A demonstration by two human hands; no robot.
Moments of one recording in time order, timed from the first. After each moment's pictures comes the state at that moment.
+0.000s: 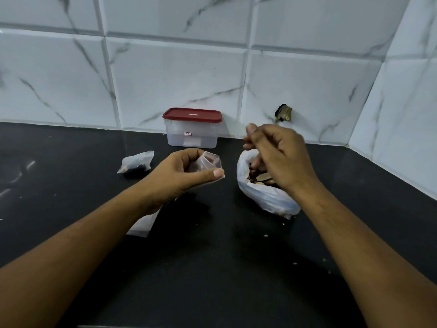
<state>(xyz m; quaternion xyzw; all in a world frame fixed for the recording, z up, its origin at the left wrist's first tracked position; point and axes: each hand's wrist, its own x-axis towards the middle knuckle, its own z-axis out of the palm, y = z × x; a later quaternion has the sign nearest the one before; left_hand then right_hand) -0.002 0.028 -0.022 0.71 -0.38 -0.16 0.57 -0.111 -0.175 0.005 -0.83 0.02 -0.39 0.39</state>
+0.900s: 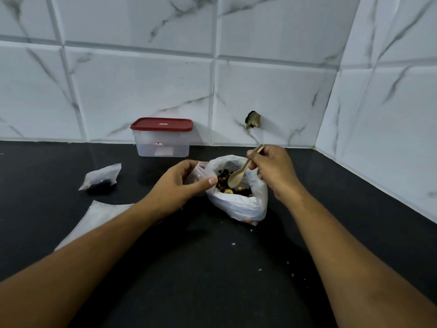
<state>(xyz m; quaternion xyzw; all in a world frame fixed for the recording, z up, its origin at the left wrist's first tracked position) -0.004 -0.035 -0.041 0.71 -0.39 -0.12 0.57 -0.103 -0.254 -0.018 -0.78 0.21 -0.36 0.47</state>
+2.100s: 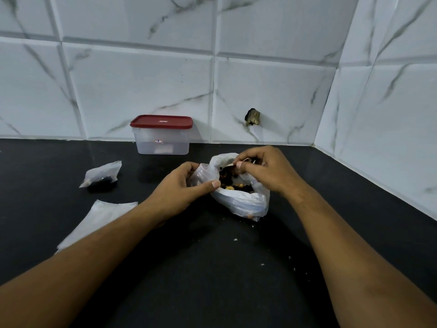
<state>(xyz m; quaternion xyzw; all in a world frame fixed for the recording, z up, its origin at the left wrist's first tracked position) -0.005 -0.032 -0.046 0.75 -0.38 -0.13 0.53 -0.111 -0.254 -0.016 -0.90 0.07 -0.28 0.32</state>
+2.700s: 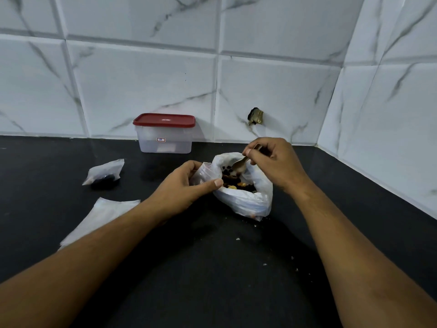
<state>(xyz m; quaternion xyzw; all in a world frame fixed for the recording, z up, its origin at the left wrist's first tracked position) -0.006 -0.031 -0.047 0.75 -0.38 -0.13 0.53 -0.115 -0.250 -0.008 -0.86 0.07 -0.36 0.36</state>
